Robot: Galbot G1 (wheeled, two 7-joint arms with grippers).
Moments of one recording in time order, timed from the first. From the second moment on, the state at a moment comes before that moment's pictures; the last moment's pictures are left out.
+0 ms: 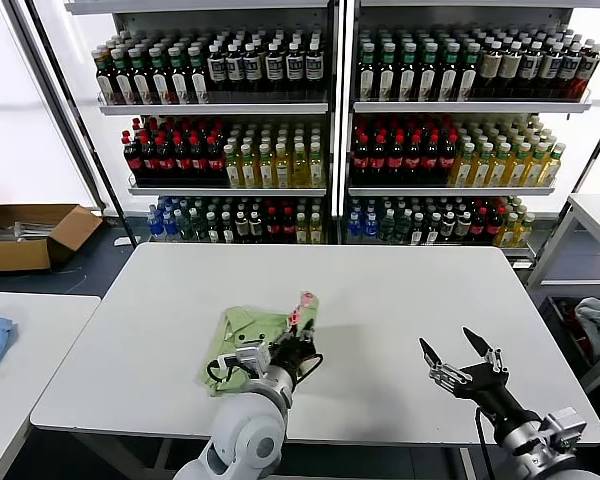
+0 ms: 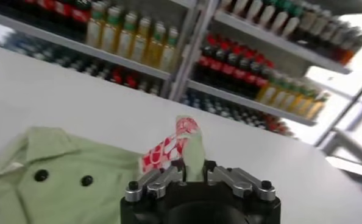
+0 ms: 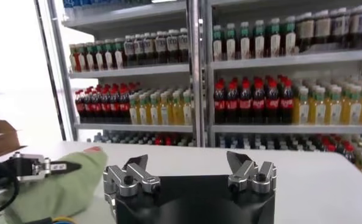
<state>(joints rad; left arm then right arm) 1.05 -1.38 0.02 -2.00 -0.81 0.51 -0.60 -1.65 1.05 0.74 2.27 0.60 -0.28 -0.07</state>
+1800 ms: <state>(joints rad) 1.27 -1.24 -0.54 -2.17 -0.84 0.35 -0.07 -1.16 0.77 0.18 1.88 0.73 -0.45 0.01</state>
